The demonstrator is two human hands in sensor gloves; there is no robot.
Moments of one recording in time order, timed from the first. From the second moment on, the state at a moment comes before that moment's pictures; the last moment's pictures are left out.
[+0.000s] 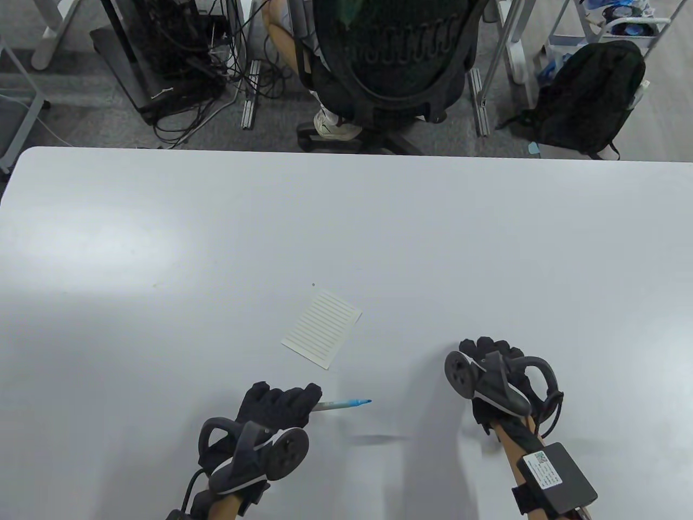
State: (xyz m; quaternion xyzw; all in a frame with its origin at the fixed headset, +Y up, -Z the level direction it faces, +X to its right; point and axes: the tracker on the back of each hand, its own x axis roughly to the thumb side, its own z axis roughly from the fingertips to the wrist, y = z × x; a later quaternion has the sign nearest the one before) left_hand -0.137 -0.710 -0.102 -0.03 -0.19 0.01 0.98; right_hand 0.191 -0.729 -0.197 -0.08 -0.05 -0.99 0.11
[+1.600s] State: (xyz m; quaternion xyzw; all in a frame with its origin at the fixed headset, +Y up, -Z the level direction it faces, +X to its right) left_hand -0.099 -0.700 -0.102 -0.03 -0.19 0.07 0.98; right_hand 0.115 -0.701 -0.106 -0.21 0.02 -0.98 0.00
